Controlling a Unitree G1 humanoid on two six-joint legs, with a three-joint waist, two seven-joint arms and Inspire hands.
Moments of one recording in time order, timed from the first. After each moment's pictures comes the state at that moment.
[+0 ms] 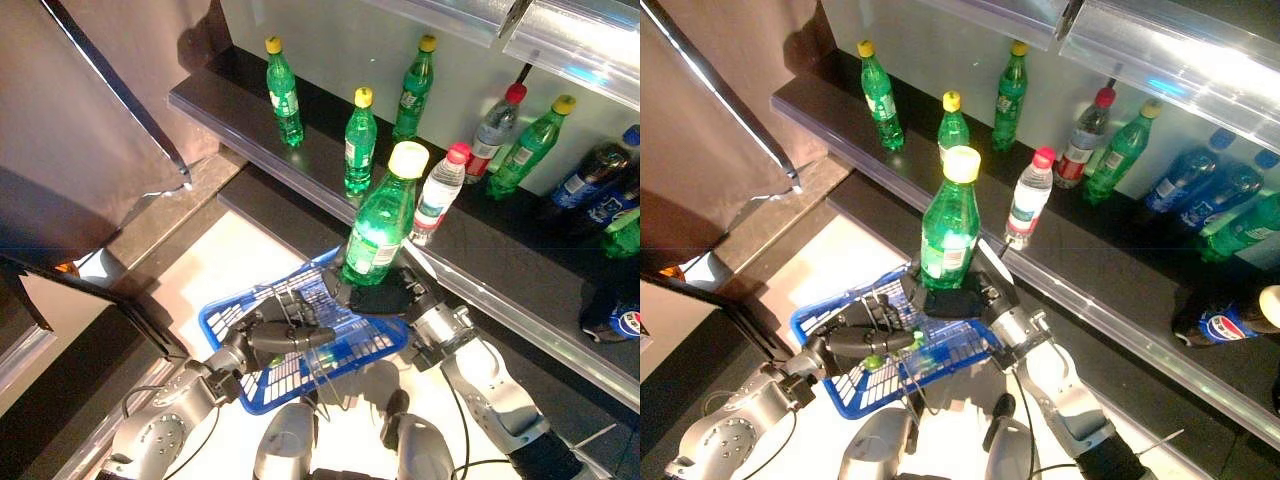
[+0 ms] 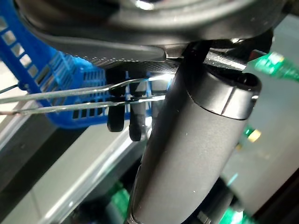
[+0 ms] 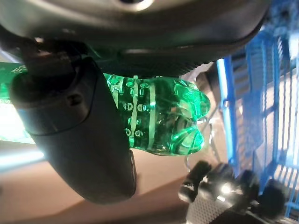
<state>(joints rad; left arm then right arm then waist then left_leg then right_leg) 0.08 0.56 -0.19 -0.21 -1.02 0.34 -0.25 -0.15 -0.47 0.43 -0.20 0.42 -0.16 0.07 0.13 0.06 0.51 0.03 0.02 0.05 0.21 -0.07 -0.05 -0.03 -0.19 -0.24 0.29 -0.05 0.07</state>
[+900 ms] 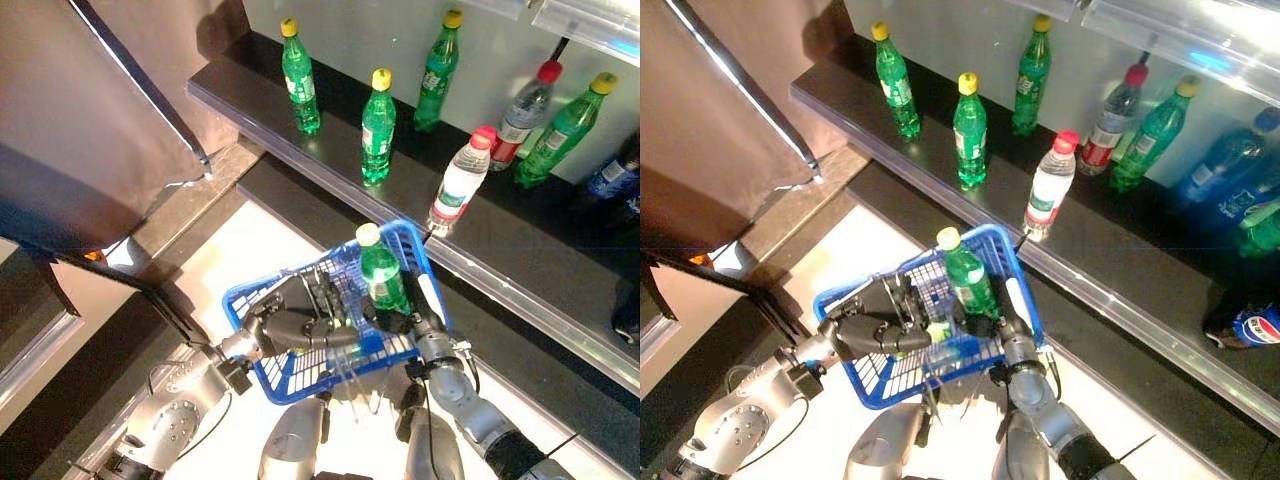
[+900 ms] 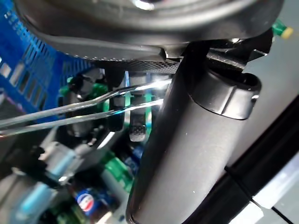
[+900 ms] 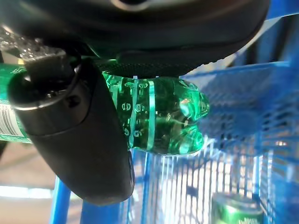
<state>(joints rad) -0.02 0.57 -0.22 -0.25 -1.04 0.22 -0.36 -0.17 -0.38 0.45 0.35 0.00 -0.33 -0.47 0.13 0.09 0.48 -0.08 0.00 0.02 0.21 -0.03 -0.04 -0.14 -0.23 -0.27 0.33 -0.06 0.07</state>
